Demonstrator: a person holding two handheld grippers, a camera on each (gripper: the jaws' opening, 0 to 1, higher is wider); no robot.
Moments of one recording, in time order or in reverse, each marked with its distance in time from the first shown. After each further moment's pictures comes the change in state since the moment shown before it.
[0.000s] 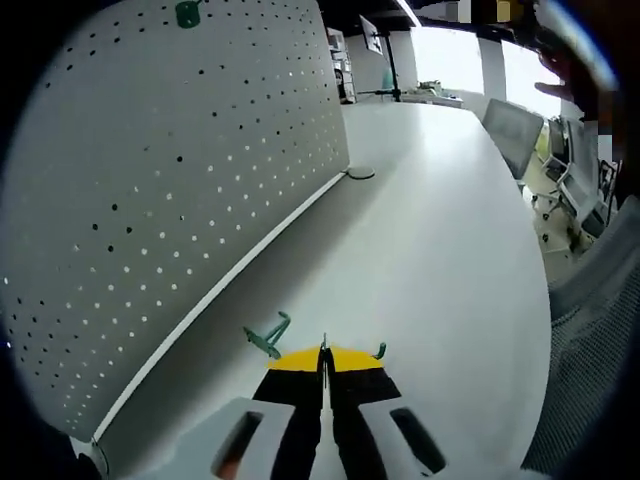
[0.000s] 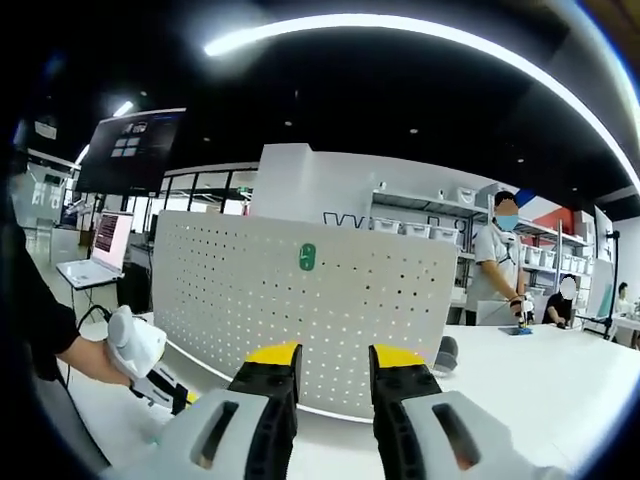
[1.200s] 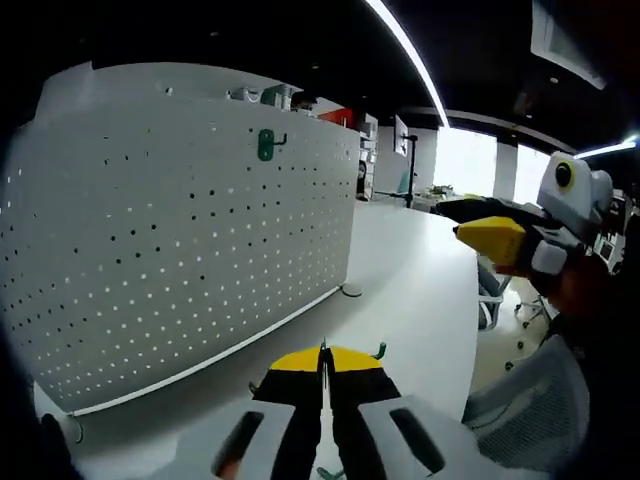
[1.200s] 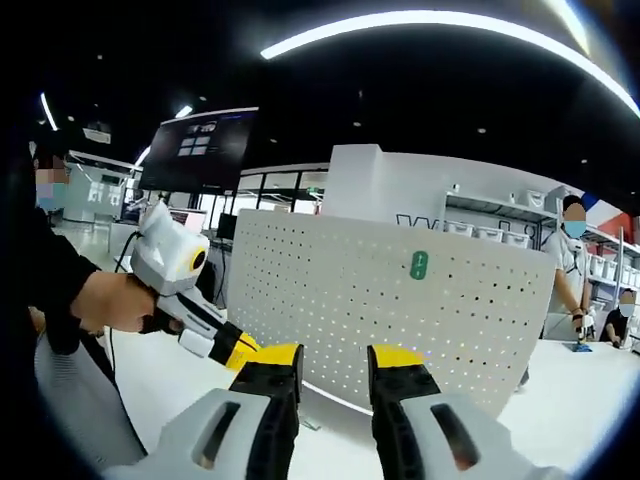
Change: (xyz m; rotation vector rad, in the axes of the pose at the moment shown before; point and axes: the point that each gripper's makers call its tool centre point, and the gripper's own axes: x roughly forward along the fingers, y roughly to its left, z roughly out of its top) left arm -0.114 0.000 0.088 -0.256 -0.355 -0.072; right arm 0.007 0.115 0.005 -0.032 0.000 0.330
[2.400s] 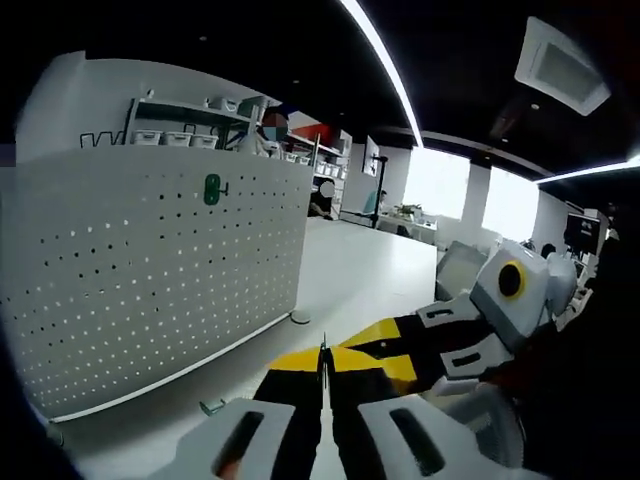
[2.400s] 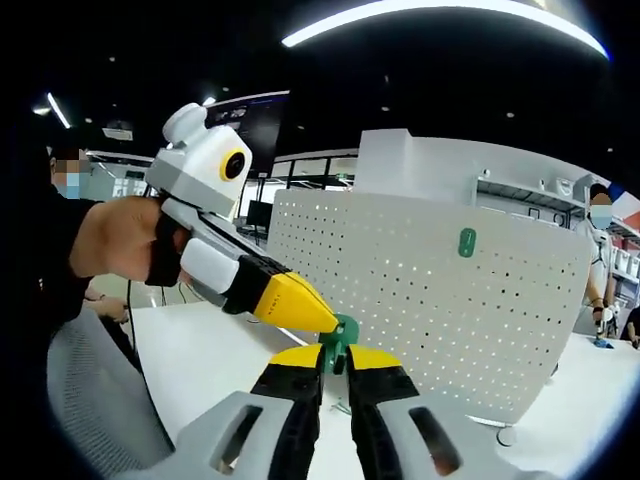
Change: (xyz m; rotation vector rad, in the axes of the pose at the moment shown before) left arm -0.015 -0.065 0.042 -0.032 -0.040 -0.148; right arm 0.003 0.037 -0.022 0.006 0.055 0.110
